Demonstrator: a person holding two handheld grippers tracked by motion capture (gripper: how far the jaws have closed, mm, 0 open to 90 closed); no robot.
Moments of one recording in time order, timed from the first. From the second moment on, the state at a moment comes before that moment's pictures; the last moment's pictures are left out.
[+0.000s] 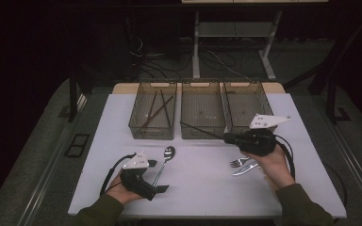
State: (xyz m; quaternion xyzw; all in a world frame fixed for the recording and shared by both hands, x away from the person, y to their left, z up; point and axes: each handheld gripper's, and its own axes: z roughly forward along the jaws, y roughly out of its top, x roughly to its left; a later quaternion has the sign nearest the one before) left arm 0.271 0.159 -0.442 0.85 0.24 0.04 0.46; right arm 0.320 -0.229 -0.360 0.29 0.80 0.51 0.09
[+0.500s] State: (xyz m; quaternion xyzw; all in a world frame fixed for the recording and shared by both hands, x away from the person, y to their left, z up) left arm 0.270 0.159 -0.442 0.85 0.25 0.04 0.47; right arm 0.351 -0.193 -0.347 0.31 0.79 0.51 0.12
